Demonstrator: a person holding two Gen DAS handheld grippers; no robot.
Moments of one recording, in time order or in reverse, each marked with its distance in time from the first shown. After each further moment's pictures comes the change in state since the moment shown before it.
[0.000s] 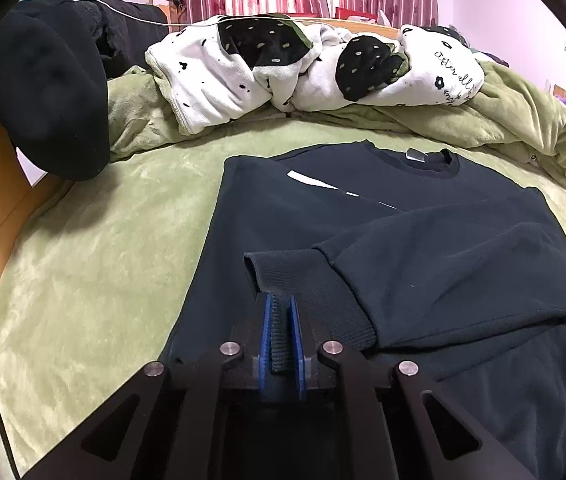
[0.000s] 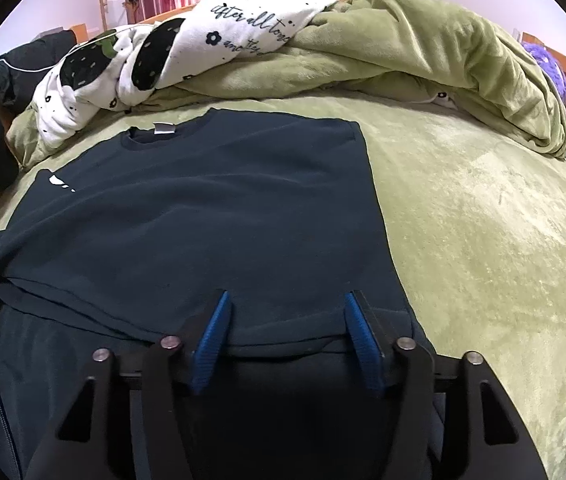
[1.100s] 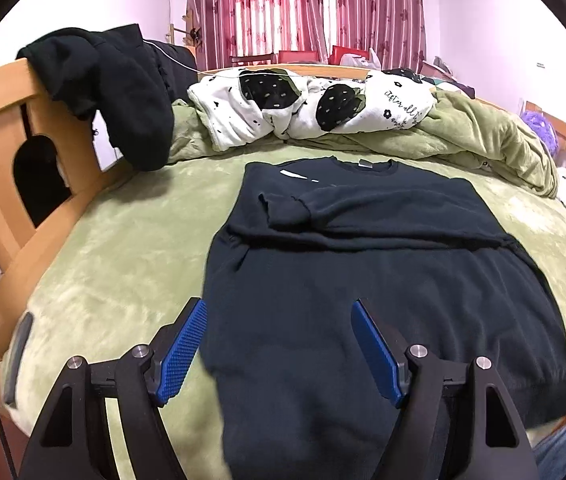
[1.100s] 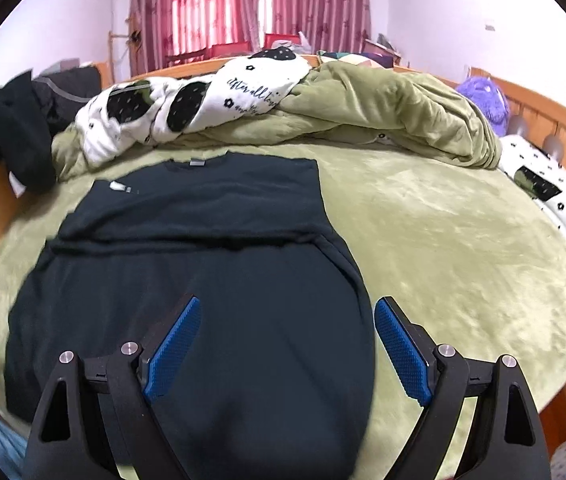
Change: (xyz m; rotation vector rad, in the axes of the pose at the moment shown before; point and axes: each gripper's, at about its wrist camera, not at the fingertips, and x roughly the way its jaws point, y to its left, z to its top) left arm -0.202 -0.004 -0.127 -0.011 -0.125 0.009; right arm -0.216 0.020 -0.119 0.004 -0.164 -0.076
